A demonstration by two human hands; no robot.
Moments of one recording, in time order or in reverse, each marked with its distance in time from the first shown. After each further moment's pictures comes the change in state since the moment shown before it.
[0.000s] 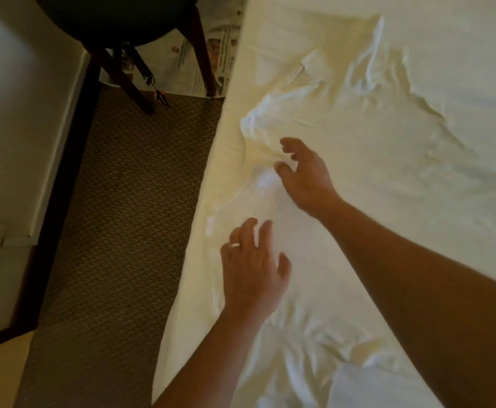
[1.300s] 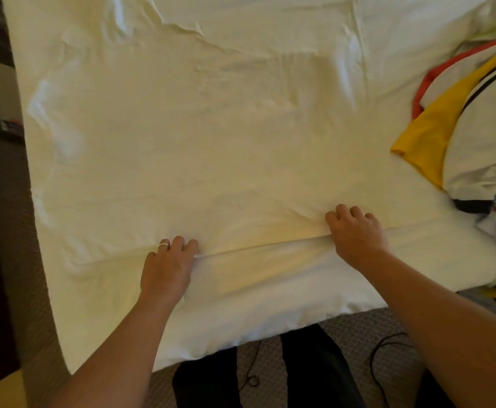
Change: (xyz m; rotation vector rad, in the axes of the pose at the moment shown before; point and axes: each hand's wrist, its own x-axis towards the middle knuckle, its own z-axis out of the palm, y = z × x) left_hand -0.146 0.117 0.058 0.561 -0.421 0.481; right_hand -0.393 0.316 -0.195 -0.977 -0.181 0.295
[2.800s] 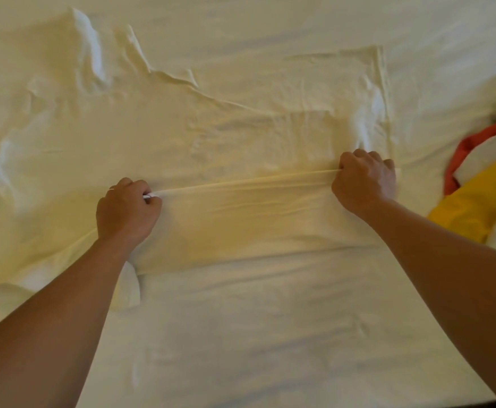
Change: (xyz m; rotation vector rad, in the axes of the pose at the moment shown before) left_hand 0.245 -0.081 -0.094 -0.338 0.156 -0.408; right_hand 0.239 0.070 -0.094 0.376 0.180 0.294
